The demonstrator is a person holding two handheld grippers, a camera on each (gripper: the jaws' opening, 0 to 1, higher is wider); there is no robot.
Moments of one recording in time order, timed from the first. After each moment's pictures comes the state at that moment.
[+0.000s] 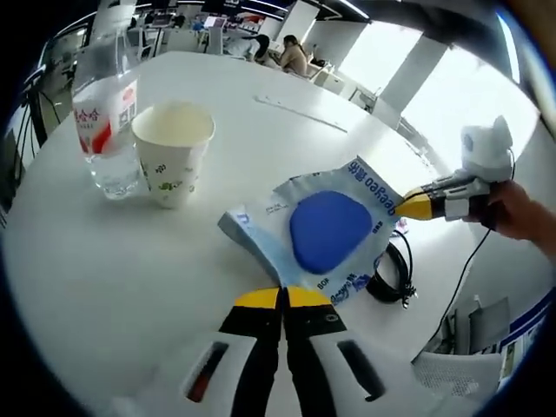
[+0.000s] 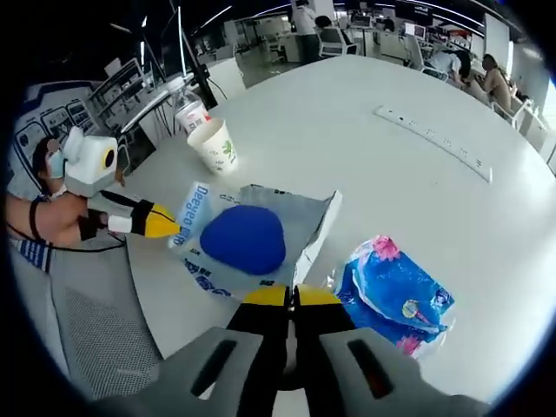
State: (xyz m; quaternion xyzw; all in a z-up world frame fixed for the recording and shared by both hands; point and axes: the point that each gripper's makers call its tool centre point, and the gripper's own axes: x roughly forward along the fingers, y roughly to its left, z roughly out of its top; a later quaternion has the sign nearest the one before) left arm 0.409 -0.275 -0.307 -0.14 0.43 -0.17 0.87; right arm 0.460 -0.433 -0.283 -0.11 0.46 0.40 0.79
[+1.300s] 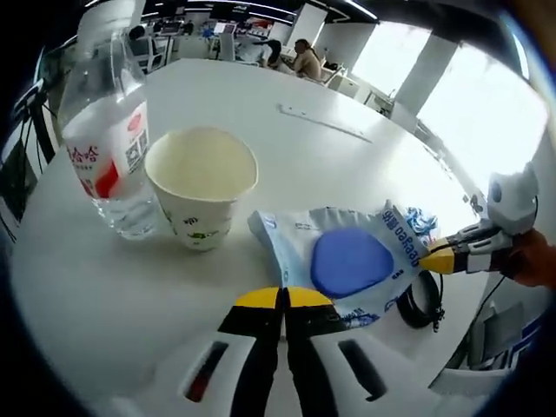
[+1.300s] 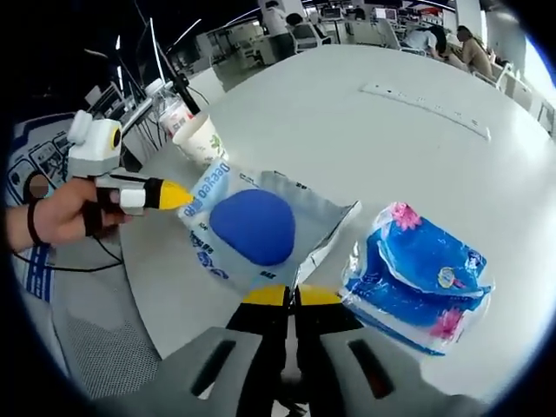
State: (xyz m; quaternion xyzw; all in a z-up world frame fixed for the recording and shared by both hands) left arm 0.450 -0.248 -0.319 -0.12 0.43 -0.14 0.88; right arm 0.452 -0.421 -0.309 -0.05 0.47 0.36 0.80
